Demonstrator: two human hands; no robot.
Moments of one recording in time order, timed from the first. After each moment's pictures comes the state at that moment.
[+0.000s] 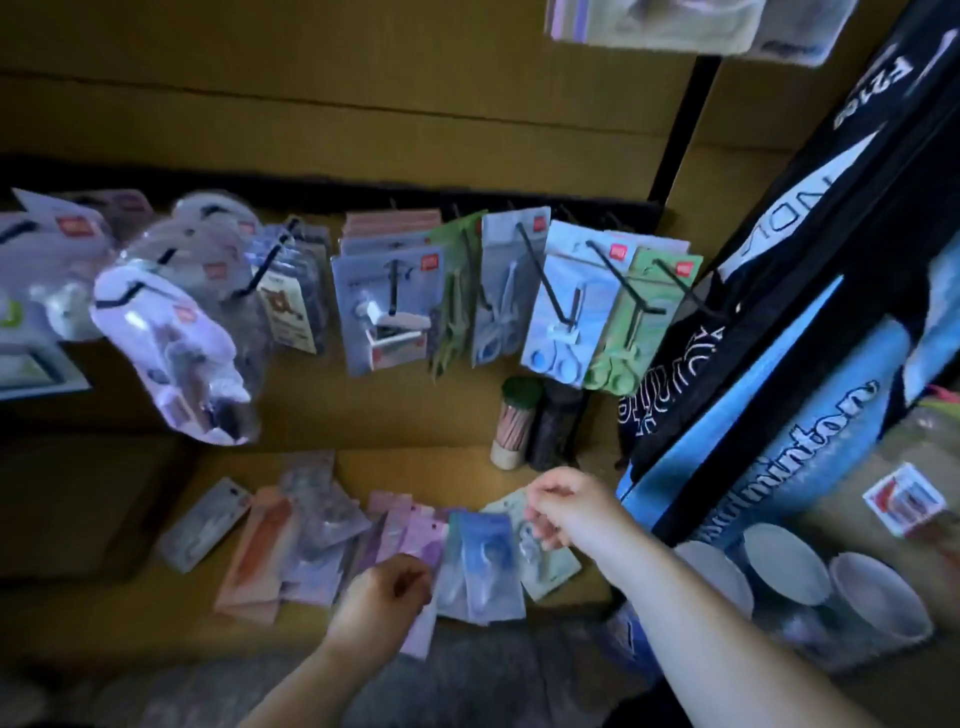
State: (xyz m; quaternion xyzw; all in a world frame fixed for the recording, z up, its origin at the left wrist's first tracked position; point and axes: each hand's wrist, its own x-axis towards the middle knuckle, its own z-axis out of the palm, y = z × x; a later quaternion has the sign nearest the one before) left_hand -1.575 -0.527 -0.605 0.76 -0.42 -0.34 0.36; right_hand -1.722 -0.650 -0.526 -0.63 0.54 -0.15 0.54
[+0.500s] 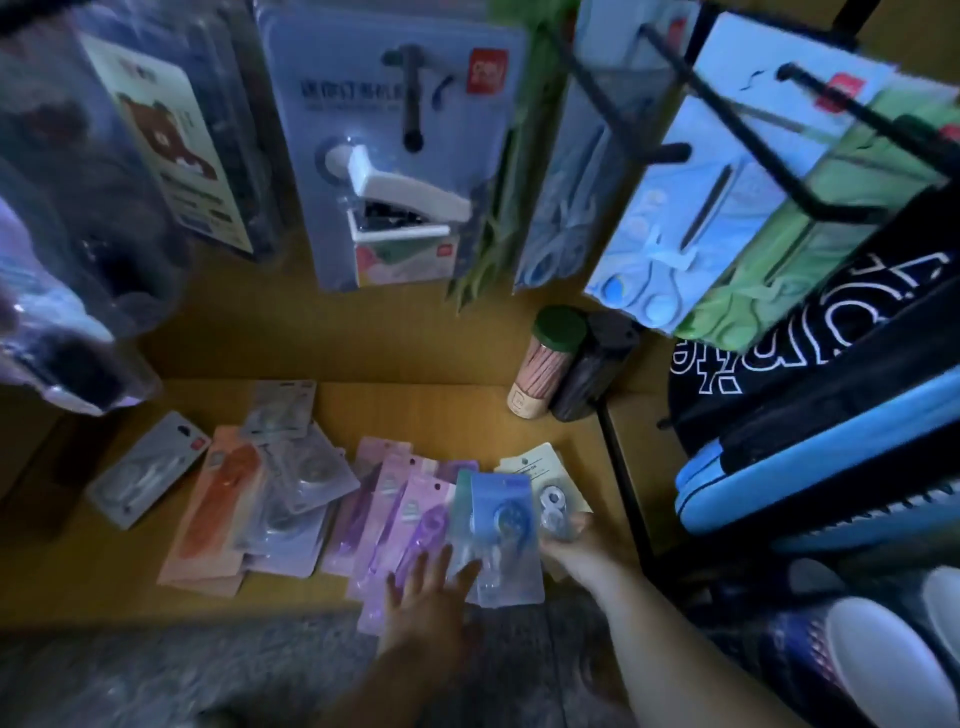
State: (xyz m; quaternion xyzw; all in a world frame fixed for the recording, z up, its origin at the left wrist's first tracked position) left_hand -1.589 -0.588 -0.714 0.76 -0.53 -0.37 -0.03; right_hand -1.706 -0.711 -0.710 -0.57 0.68 0.02 0.47
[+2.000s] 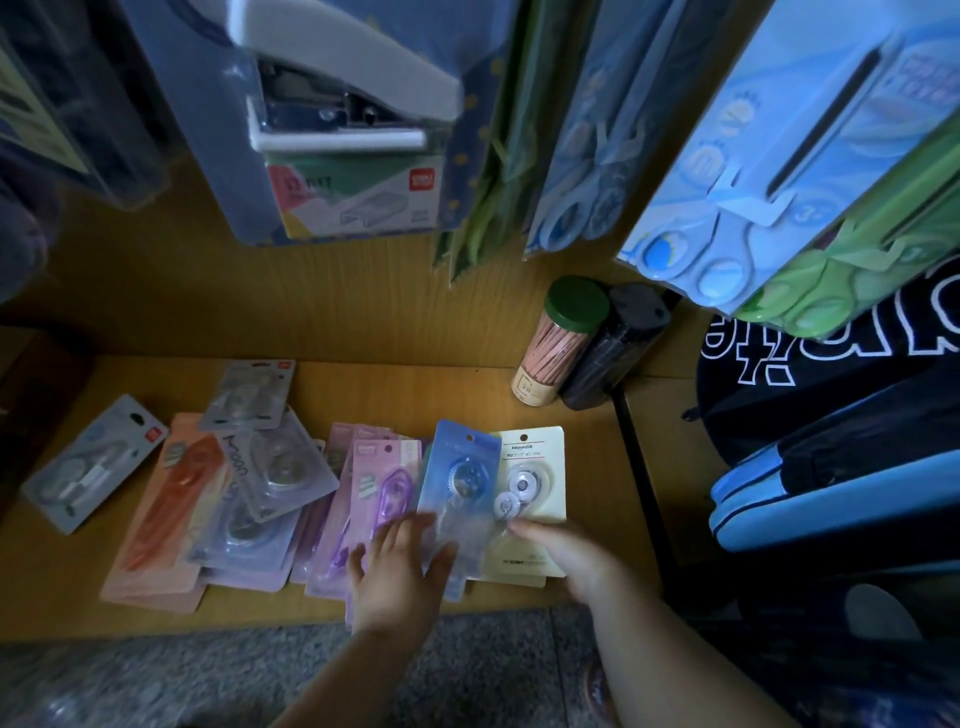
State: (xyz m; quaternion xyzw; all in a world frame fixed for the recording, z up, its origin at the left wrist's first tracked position) left_hand -1.566 -0.623 -0.747 0.86 -0.34 -0.33 0.21; right_hand -1.687 -0.736 -0.749 -0.41 0.64 0.01 0.65
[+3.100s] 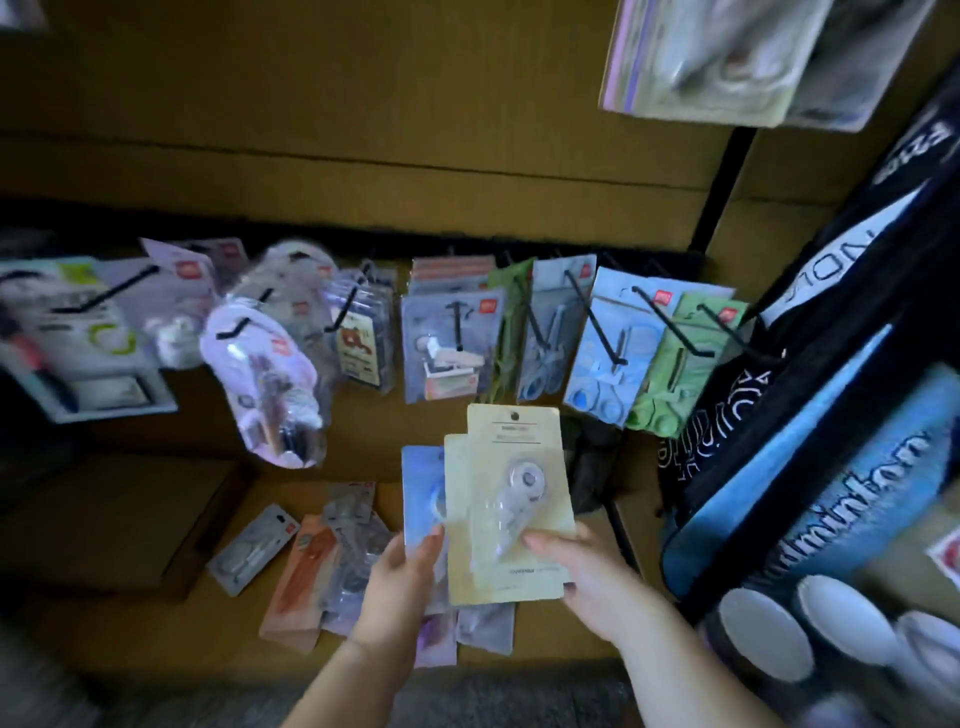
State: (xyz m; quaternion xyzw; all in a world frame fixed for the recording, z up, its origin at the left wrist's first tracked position) left_hand -1.571 -0.527 -0.549 0.65 -0.13 -0.43 0.61; right_hand -1.705 -0.621 -0.530 -0.48 0.41 -0.20 0.75
